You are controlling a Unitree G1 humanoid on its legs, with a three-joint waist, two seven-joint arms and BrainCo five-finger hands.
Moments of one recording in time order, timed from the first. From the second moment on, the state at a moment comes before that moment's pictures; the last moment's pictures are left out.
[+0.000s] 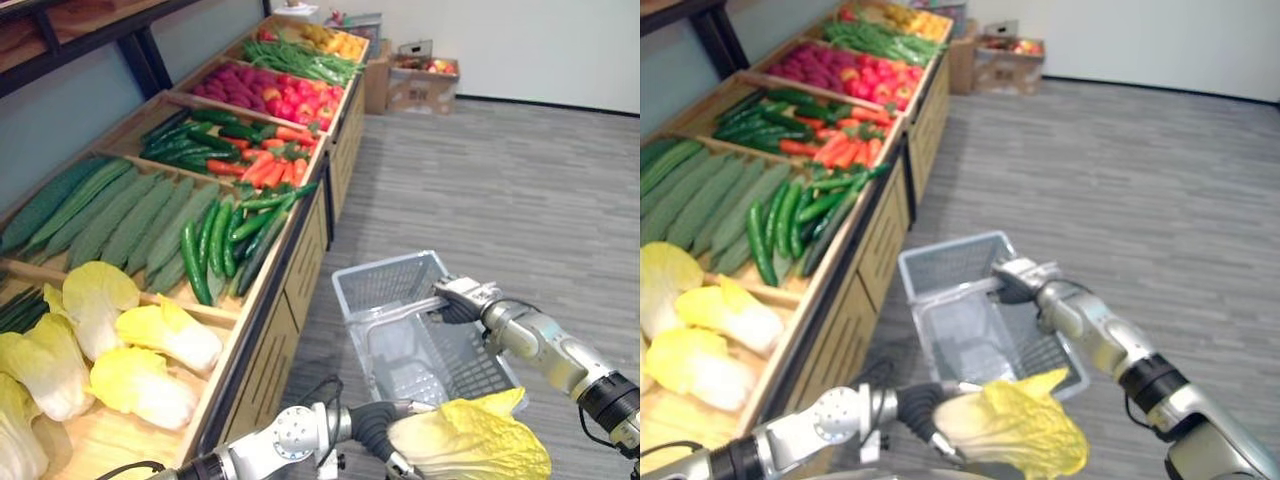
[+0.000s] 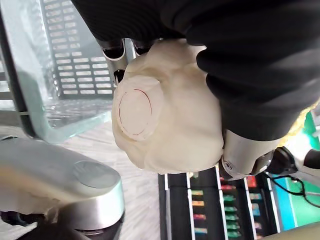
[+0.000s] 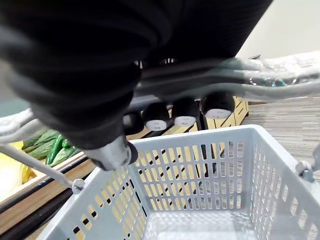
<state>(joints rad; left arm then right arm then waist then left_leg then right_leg) -0.18 0.62 -1.03 0.01 -0.17 -0.32 -0.31 -0.39 -0.77 0.58 0.24 -0.46 -0.26 0.03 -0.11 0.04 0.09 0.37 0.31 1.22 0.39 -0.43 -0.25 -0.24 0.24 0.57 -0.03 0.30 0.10</state>
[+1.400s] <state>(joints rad) -0.29 0.16 -0.66 0.44 0.38 -0.19 -0.08 -0.25 -0.68 0.27 0.41 -0.45 -0.18 0.08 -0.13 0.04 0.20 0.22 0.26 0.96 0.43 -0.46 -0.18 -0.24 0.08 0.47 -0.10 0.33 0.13</state>
